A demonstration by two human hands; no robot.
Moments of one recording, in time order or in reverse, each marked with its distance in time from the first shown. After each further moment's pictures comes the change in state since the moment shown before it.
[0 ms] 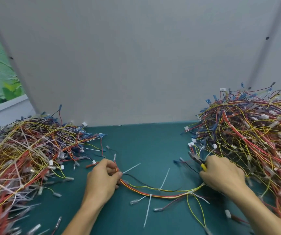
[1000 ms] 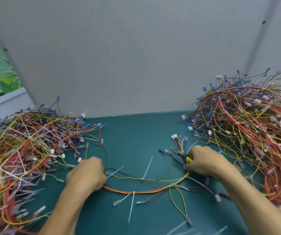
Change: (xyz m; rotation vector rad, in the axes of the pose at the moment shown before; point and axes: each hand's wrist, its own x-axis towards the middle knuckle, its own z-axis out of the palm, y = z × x) left_hand -0.004 0.009 -0.037 0.958 -0.173 -0.012; right_hand -0.003 -0.016 -0.001 0.030 -0.293 -0.133
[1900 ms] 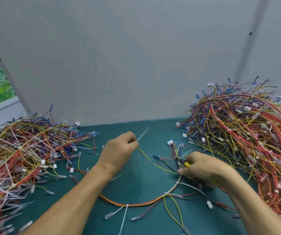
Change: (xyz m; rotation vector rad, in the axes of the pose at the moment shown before) left_hand 0.039 0.081 -0.004 -0.063 0.553 0.833; right_hand -0.008 0.014 -0.018 0.255 -0.123 -0.064
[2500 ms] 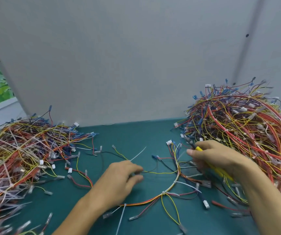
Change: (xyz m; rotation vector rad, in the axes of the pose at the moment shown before) left_hand -0.056 0.025 -0.009 -0.410 -0.193 -0.083; right_hand -0.018 0.014 -0.032 0.523 0.038 -0.109
